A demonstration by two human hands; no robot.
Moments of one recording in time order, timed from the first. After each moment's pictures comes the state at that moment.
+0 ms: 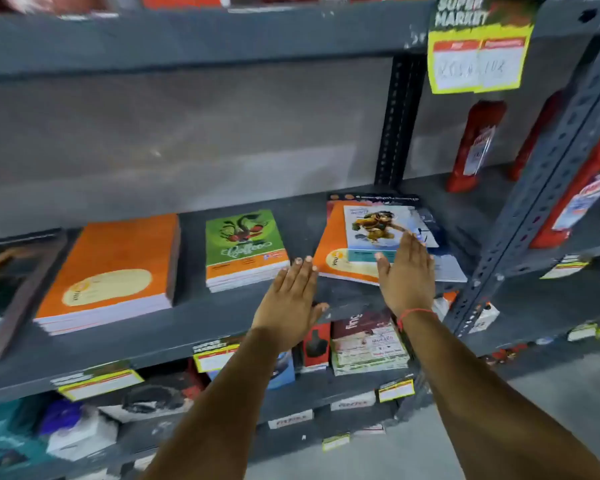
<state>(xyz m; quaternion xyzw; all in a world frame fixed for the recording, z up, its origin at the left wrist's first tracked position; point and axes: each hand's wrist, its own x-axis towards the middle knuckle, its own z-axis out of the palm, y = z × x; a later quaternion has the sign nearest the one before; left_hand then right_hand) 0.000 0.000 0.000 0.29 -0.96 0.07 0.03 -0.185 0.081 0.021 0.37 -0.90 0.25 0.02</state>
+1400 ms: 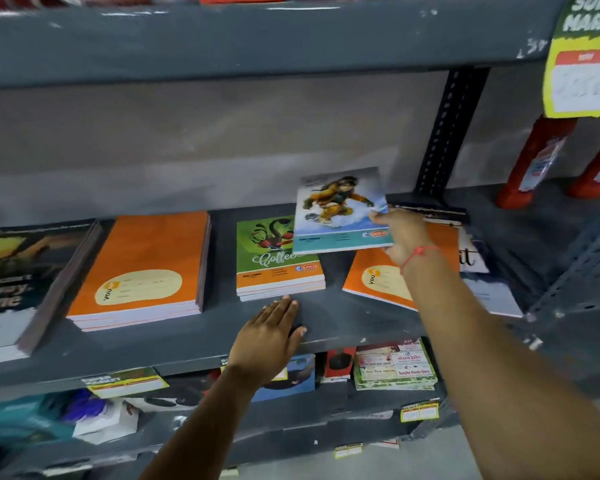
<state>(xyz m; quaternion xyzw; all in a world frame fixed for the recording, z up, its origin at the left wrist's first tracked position) 0.068 -0.025 -0.011 0.38 -0.92 -0.04 0.10 -0.170 -0.028 0.108 0.17 -0.63 0.64 -0.41</state>
